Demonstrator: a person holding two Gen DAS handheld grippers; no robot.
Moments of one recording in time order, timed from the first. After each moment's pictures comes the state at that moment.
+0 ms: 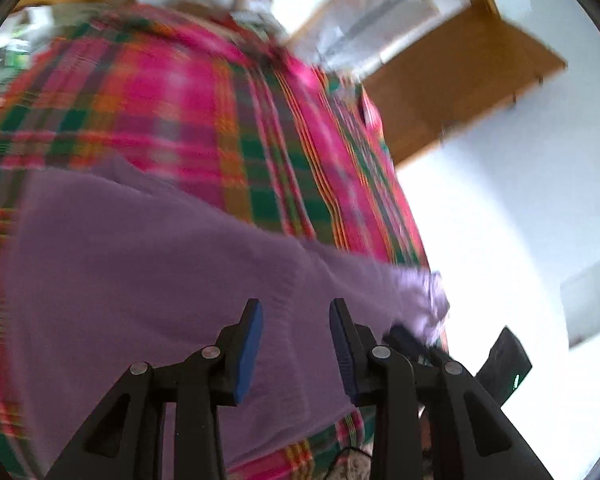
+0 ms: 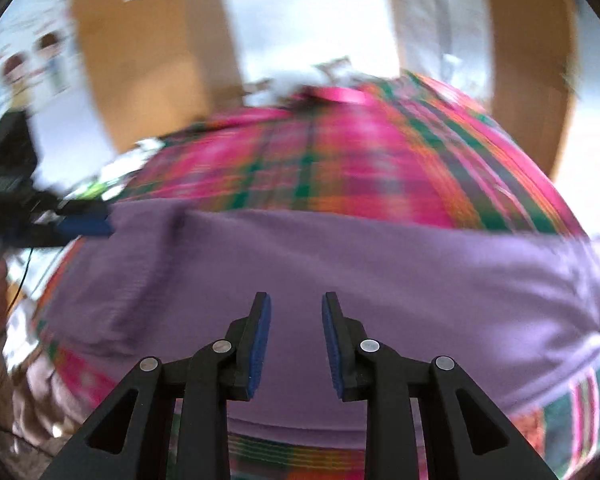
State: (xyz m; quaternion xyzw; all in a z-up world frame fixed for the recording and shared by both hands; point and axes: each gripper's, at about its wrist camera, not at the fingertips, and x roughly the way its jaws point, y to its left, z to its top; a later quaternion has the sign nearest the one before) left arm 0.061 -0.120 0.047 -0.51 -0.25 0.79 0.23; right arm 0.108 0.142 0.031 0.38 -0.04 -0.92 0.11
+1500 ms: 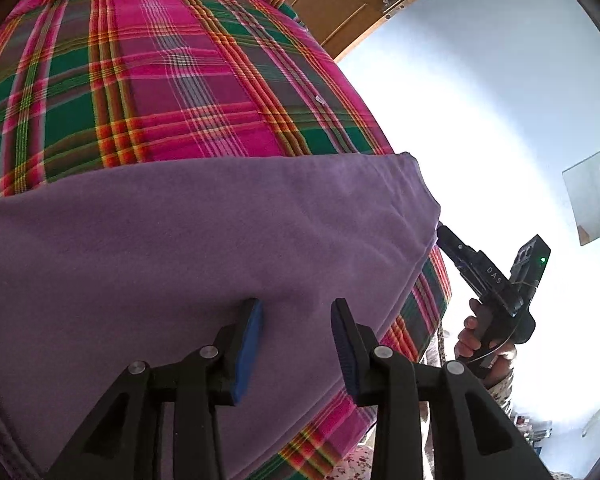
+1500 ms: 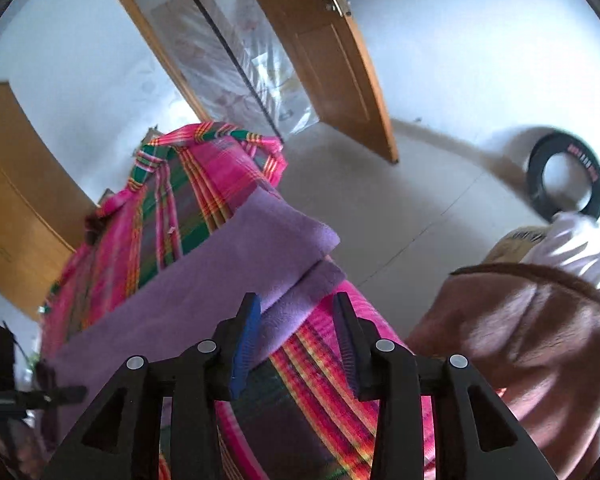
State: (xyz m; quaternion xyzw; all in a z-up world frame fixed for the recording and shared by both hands) left arm 0.040 0.070 0.014 -0.58 -0.14 0.73 0.33; right arm 0.143 0.428 0.012 0.35 -0.28 -0.89 -0.08
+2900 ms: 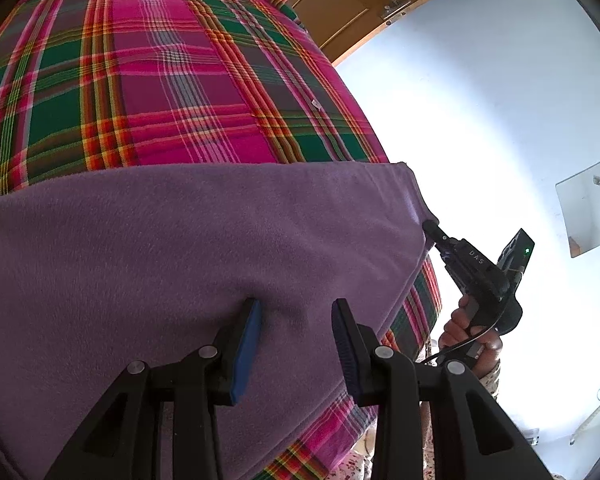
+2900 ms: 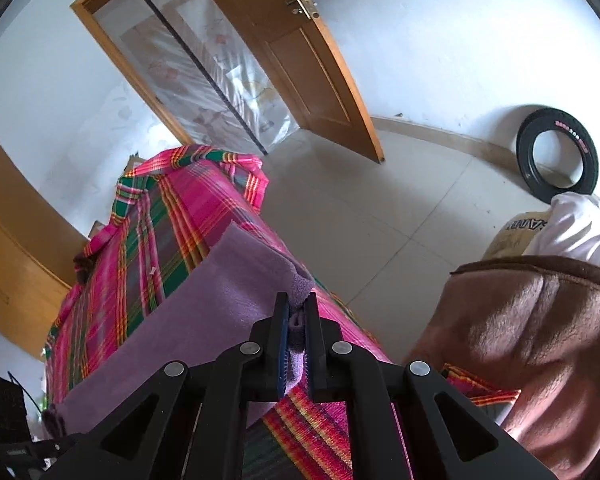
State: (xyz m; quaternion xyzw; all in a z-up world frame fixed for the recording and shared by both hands) left arm 0.034 0.082 0.006 -0.58 -0.17 0.72 0.34; right arm 0.127 0.439 0.009 0.33 -0.31 -0.88 -0.13
